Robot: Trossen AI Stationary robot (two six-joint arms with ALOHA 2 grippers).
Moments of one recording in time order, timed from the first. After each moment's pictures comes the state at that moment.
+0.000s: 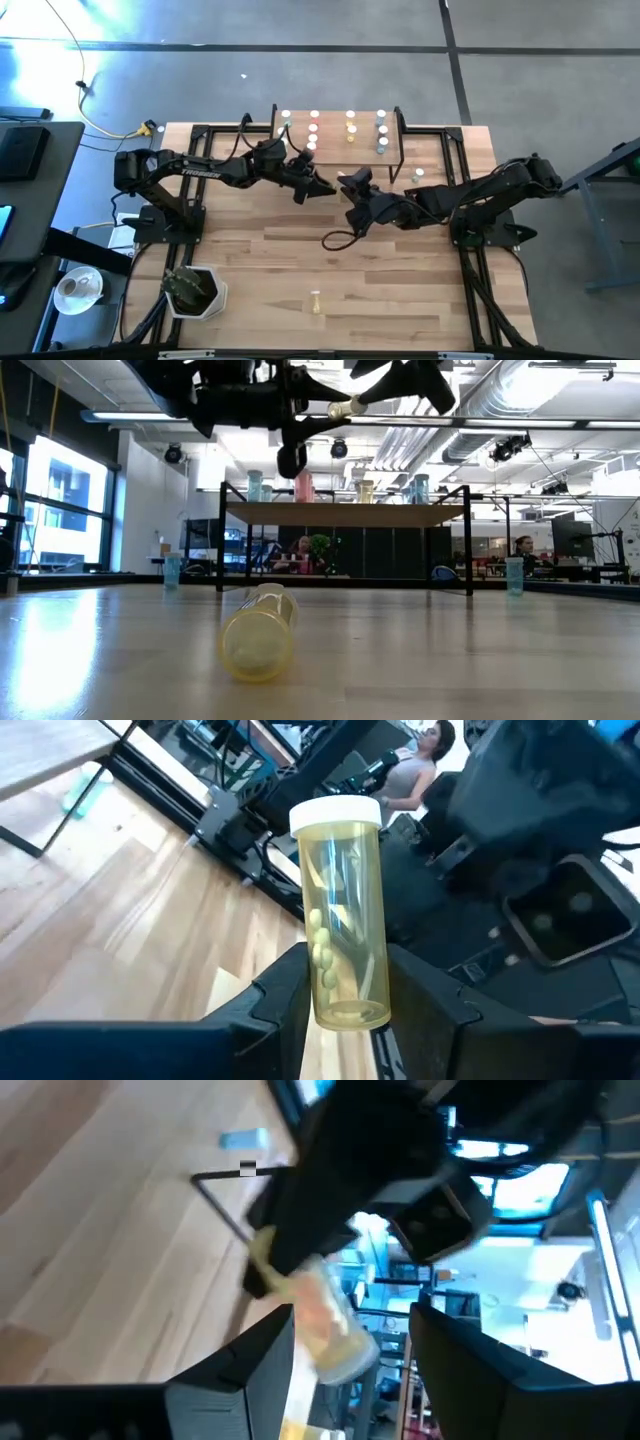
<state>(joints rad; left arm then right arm) 0.37 1.56 0.88 0.53 0.49 -0.74 0.24 1.43 1.14 -0.19 0.81 -1.10</state>
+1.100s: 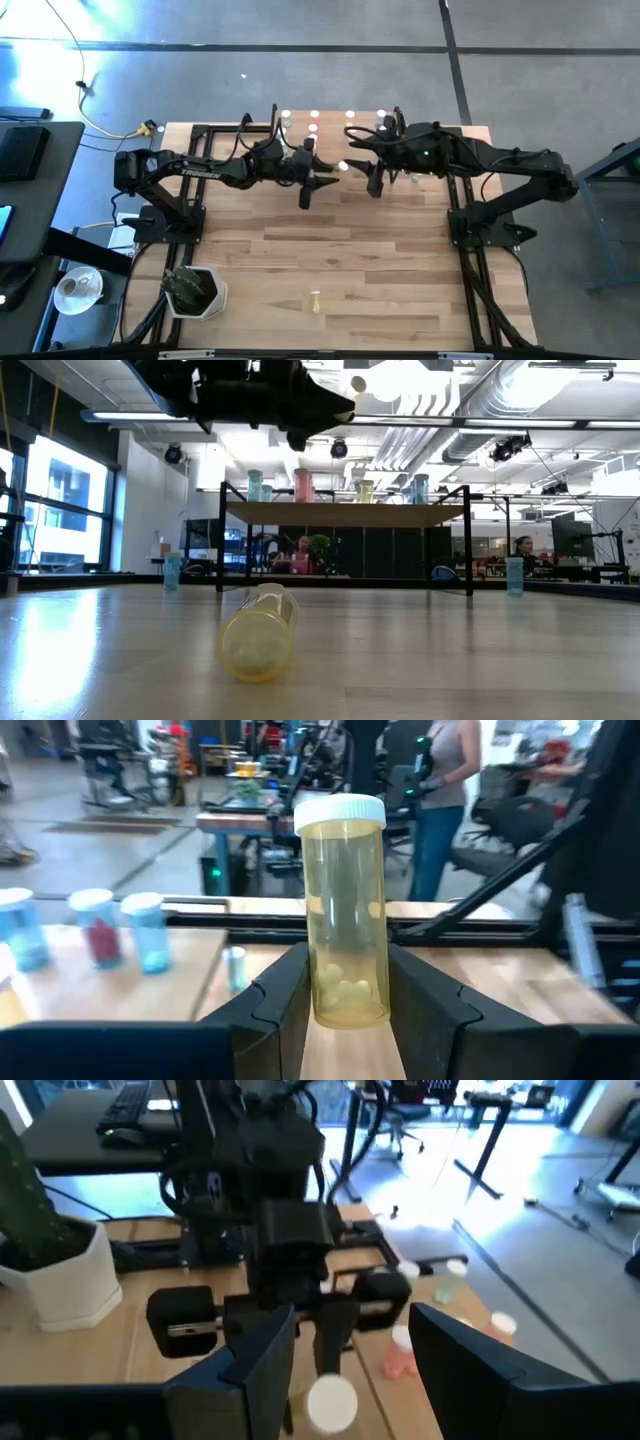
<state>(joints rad) 0.36 1.56 0.88 0.61 0.28 0.00 -0.05 1.27 1.39 -0.43 0.23 -0.03</state>
